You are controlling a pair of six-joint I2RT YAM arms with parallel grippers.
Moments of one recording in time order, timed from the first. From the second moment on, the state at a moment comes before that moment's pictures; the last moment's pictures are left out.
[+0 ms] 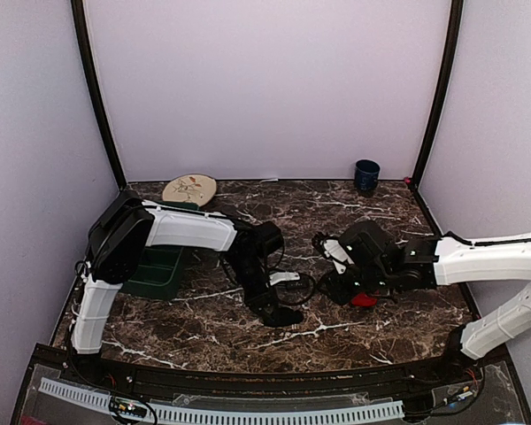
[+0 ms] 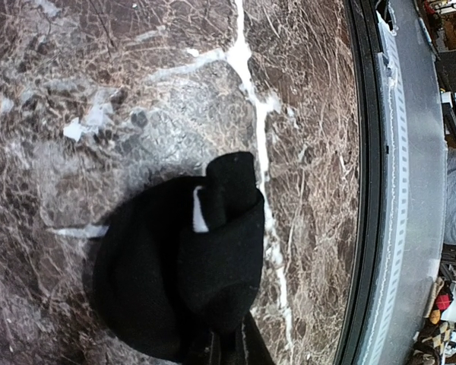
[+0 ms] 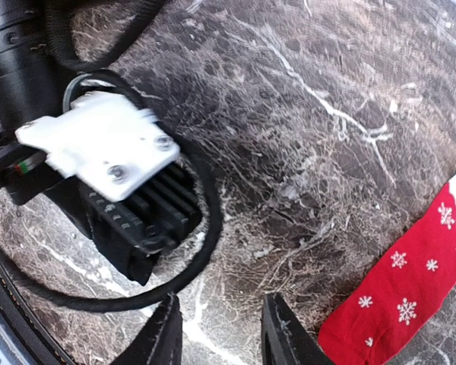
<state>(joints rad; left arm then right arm) -0.91 2.24 1.63 -0.90 0.70 0.44 0.99 1.31 0.78 -0.35 0.13 0.27</state>
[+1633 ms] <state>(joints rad) -0.86 2.33 1.71 -1.00 0.87 0.41 1.35 1.69 0.89 -0.29 0.37 -0.18</state>
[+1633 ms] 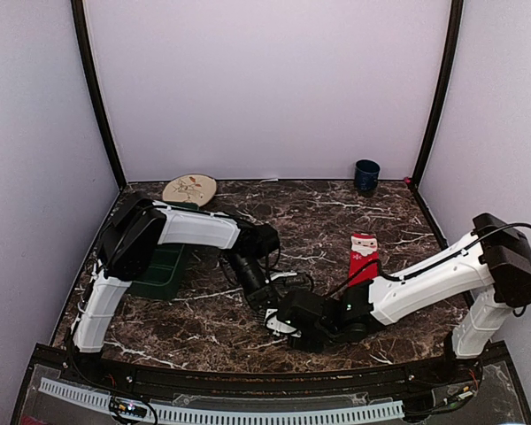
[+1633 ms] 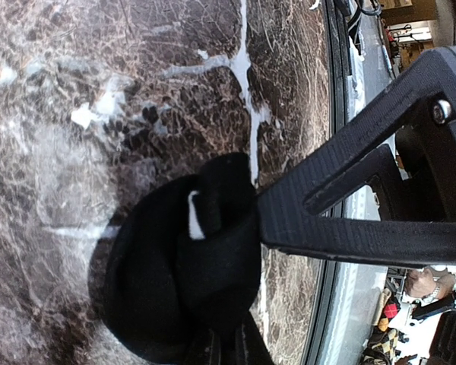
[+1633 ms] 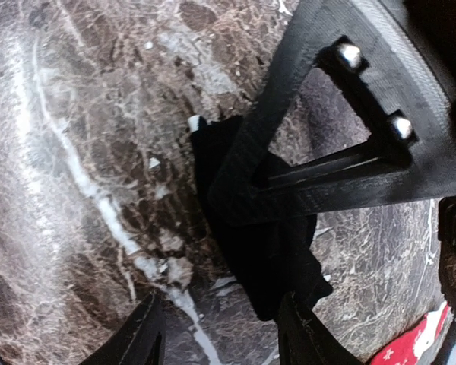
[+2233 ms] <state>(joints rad) -0.86 2.34 1.71 -1.00 0.89 0.41 1.31 1.71 0.89 -0.26 0.37 -0.30</state>
